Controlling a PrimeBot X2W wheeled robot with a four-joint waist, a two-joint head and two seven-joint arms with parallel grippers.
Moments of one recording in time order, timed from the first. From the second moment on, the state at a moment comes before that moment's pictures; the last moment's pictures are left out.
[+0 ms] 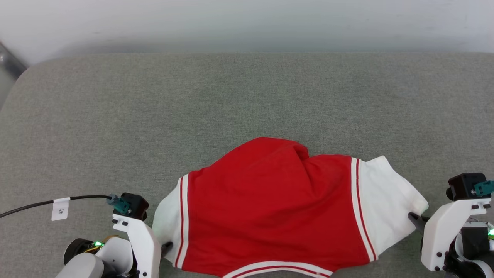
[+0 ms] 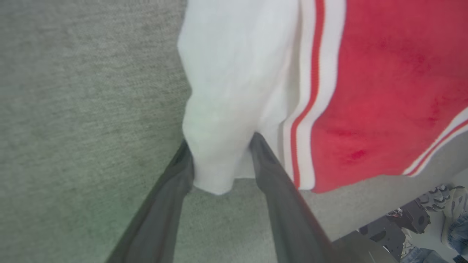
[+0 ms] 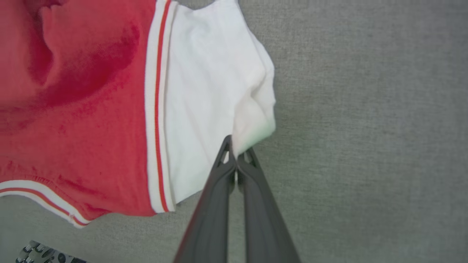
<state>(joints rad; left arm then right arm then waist) -0.19 0.51 -0.47 0.19 -0.73 -0.07 0.65 -0.06 -0.21 -0.09 -0.05 0.35 0.13 0.84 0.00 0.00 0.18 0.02</state>
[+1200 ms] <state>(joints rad) -1.05 0.44 -0.31 0.23 -0.51 -0.02 0.32 -0.87 -0.39 -0.06 0.02 0.27 0.13 0.59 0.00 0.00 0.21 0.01</state>
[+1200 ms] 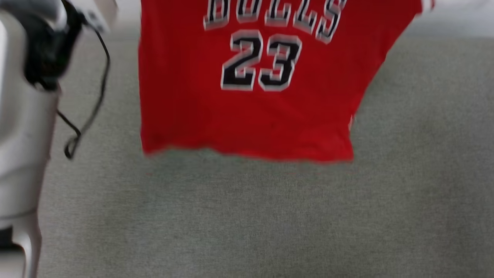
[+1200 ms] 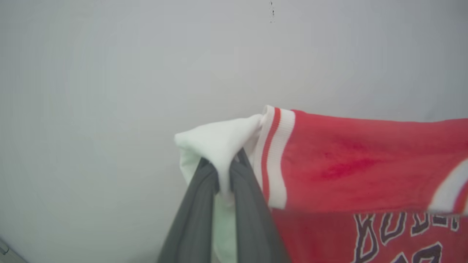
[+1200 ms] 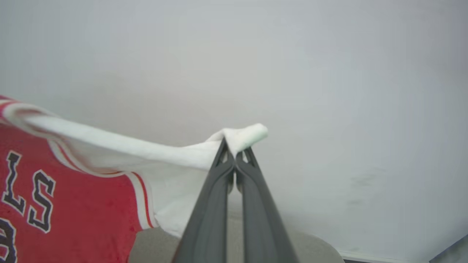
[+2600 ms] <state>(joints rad) -1.12 0.34 -0.20 0.81 -0.59 -0.11 -0.23 -1.10 -0.36 0.27 0.67 0.35 0.13 0.04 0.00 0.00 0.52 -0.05</state>
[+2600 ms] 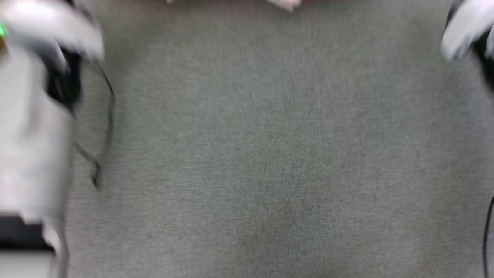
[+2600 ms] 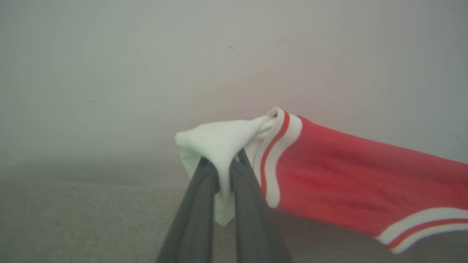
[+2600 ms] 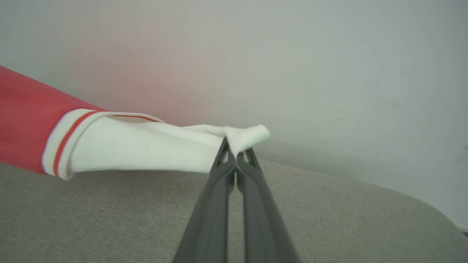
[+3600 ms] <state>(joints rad) 0.32 0.36 -0.15 -0.03 -0.64 0.25 -0.04 0.36 -0.14 -0.09 -0.14 0.25 0.13 0.52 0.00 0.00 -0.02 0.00</state>
